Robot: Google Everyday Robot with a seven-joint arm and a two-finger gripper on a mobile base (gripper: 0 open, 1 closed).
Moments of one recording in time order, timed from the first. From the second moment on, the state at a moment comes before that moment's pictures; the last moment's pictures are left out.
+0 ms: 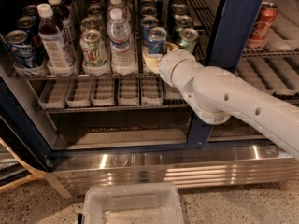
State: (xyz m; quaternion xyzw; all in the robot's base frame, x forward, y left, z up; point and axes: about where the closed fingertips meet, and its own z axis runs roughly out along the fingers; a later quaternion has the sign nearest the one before) arm 0.672 -0.030 0.904 -0.26 0.69 0.06 0.67
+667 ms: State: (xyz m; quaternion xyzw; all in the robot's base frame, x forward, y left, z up) arm 0.667 -0.026 0.917 -0.27 0.69 0.07 0.67
